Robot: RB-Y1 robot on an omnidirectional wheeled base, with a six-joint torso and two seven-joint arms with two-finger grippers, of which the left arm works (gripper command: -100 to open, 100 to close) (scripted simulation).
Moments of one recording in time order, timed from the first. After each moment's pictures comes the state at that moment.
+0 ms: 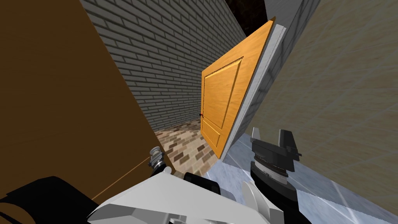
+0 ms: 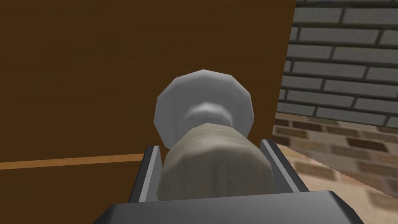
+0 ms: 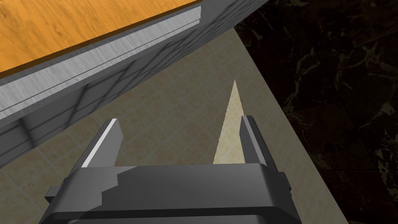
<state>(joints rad) 0.20 0.09 0.13 -0.98 1.16 -1.02 0.94</state>
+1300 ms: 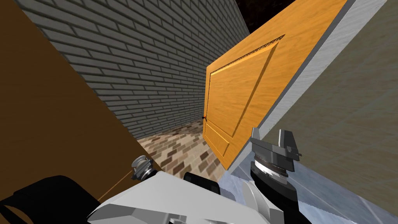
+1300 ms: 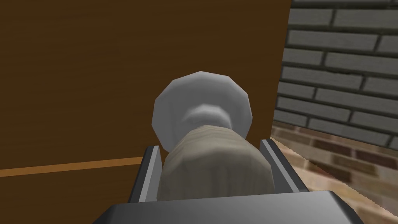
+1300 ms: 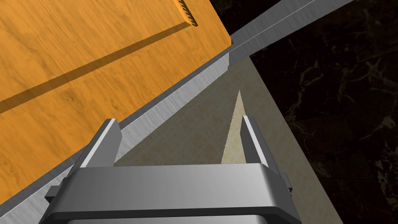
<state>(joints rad) 0.27 0.08 0.26 -1.03 1.25 -1.06 0.90</state>
